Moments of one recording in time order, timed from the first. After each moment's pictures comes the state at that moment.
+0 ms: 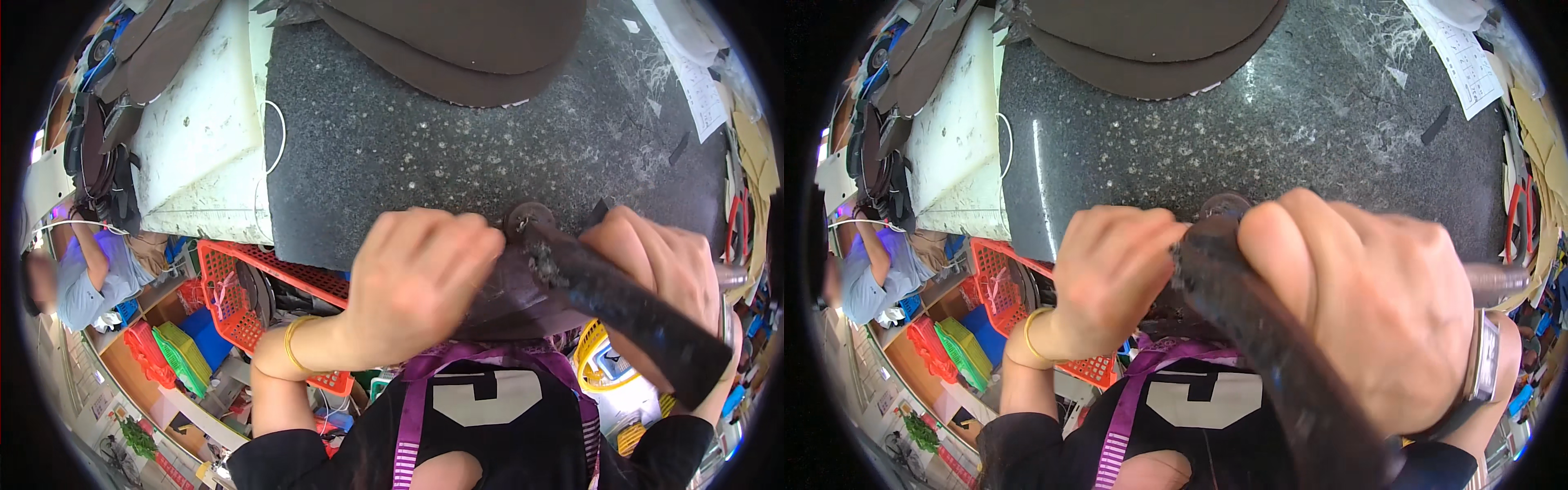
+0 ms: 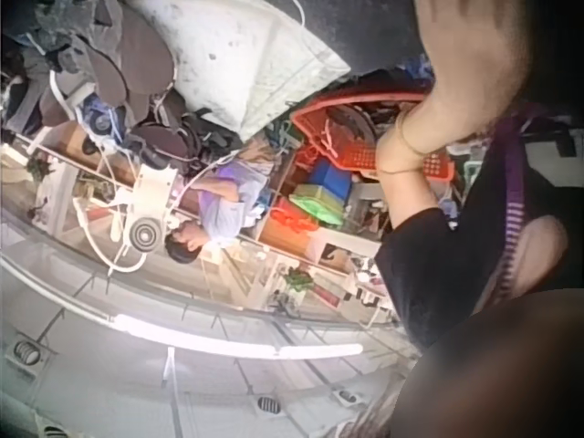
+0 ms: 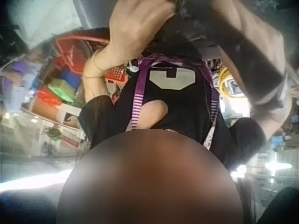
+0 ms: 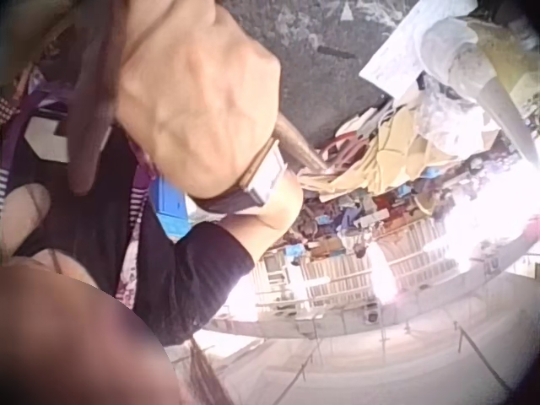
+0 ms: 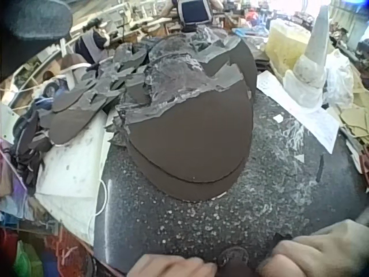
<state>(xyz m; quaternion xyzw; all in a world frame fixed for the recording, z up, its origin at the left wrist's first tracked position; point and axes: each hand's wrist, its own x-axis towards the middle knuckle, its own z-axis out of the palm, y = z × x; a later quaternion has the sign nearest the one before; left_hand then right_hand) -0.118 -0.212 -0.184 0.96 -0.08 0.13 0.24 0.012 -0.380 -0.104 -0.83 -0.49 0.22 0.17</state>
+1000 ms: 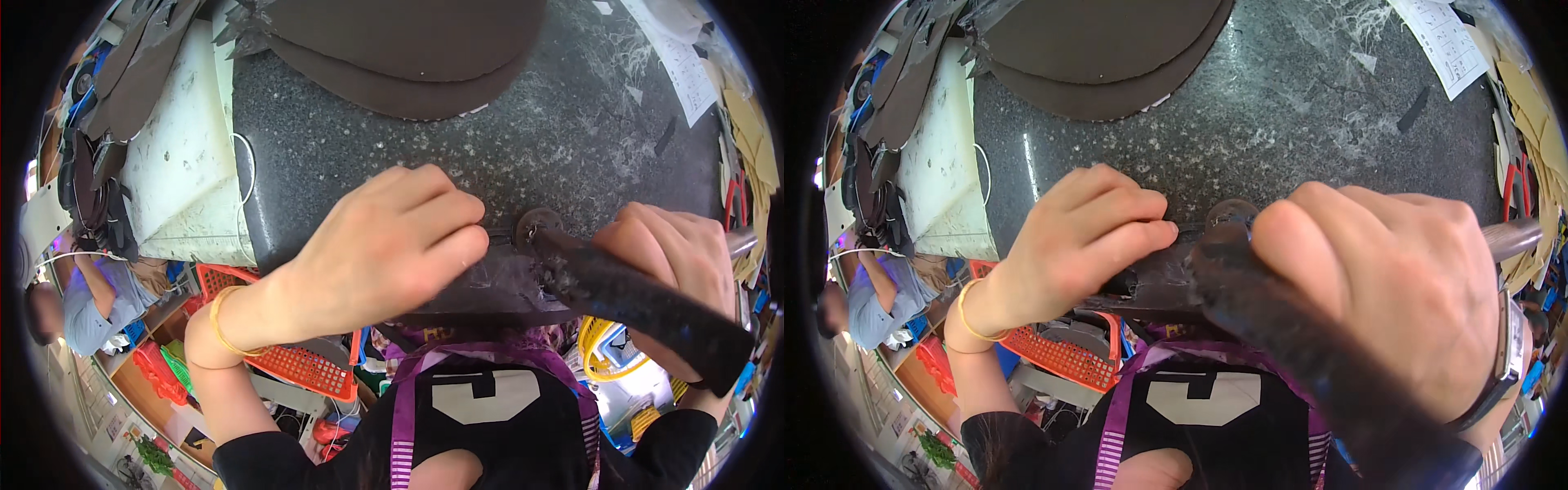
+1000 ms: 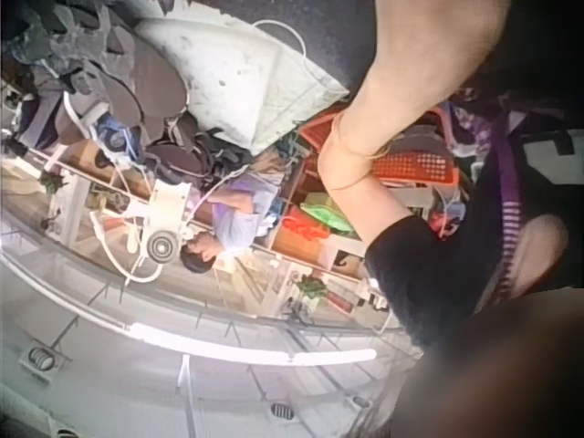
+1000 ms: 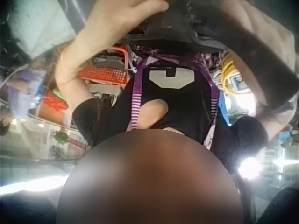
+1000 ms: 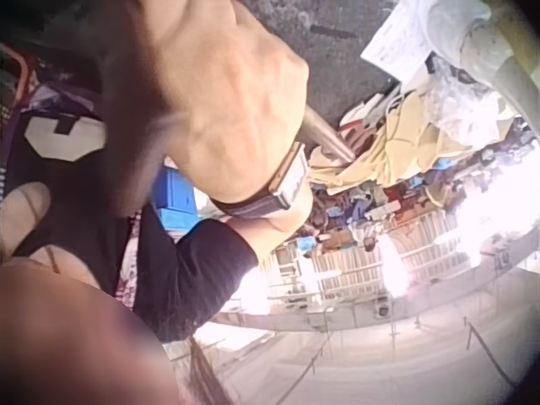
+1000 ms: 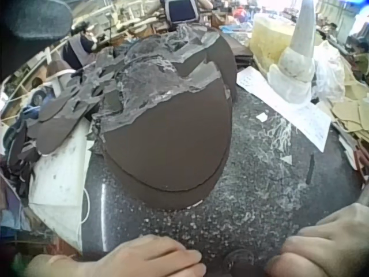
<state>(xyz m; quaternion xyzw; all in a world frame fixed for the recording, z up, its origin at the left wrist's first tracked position) -0.066 -0.171 -0.180 0.91 -0.29 -0.01 0.30 0.025 -0.389 -0.103 -0.86 -0.44 0.21 0.11</state>
